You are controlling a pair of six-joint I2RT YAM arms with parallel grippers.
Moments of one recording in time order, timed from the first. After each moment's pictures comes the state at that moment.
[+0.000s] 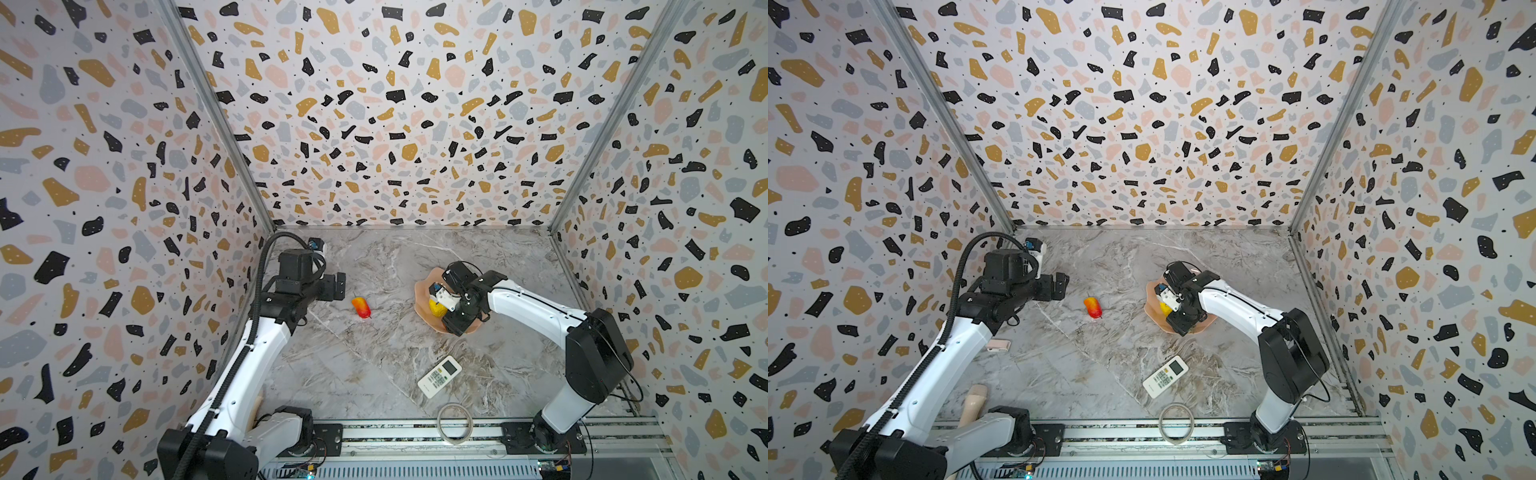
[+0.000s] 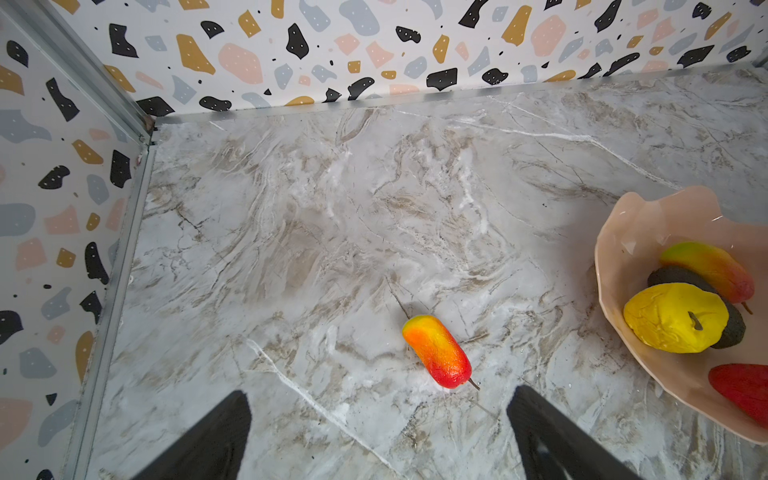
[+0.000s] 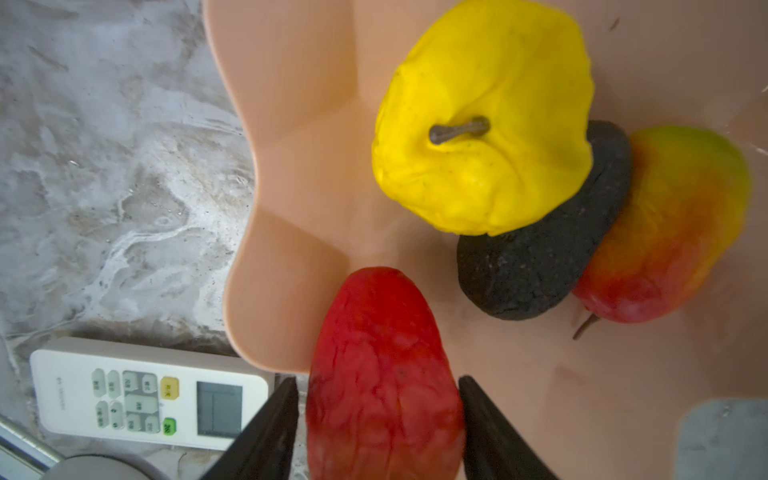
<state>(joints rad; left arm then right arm) -0.14 1.11 1.04 -0.59 0.03 -0.01 0.65 1.67 1.24 -0.91 -0.04 -0.22</state>
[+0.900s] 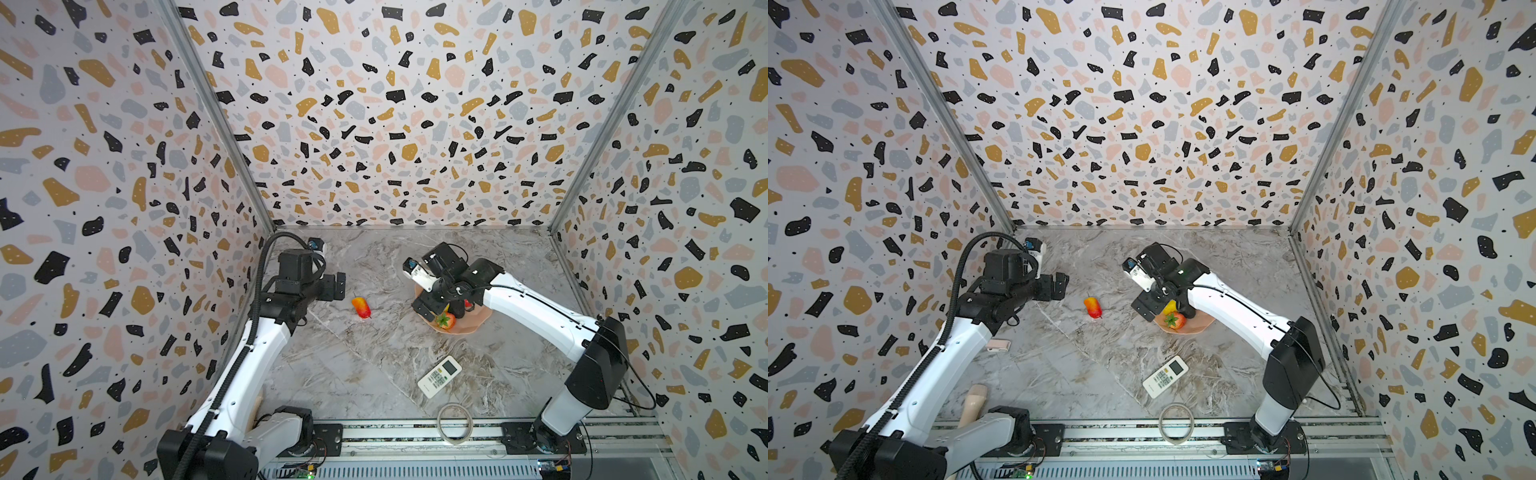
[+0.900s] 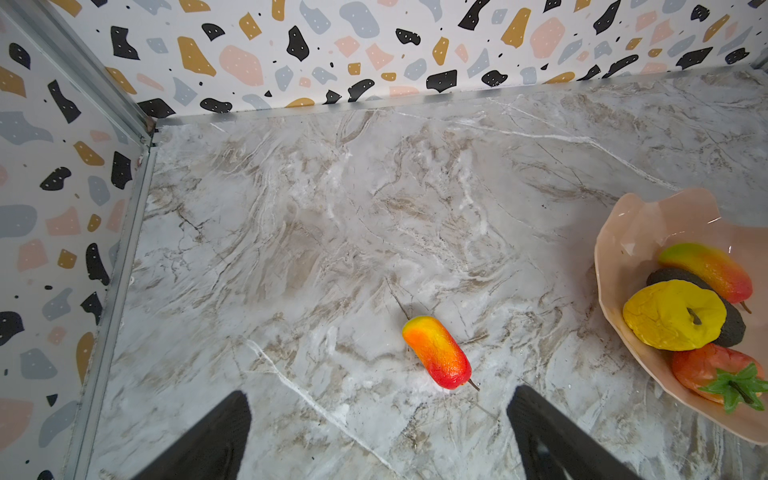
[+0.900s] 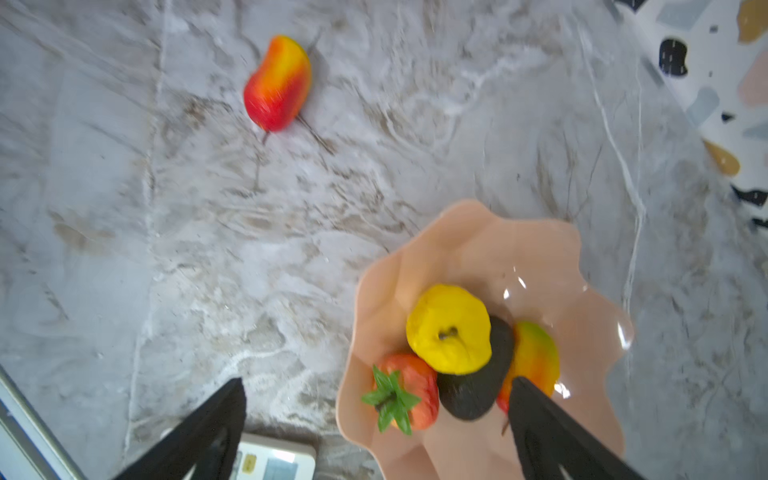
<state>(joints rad) -0.14 1.11 1.04 -0.59 0.03 -0.01 0.83 1.71 1.58 -0.85 0.01 -0.20</state>
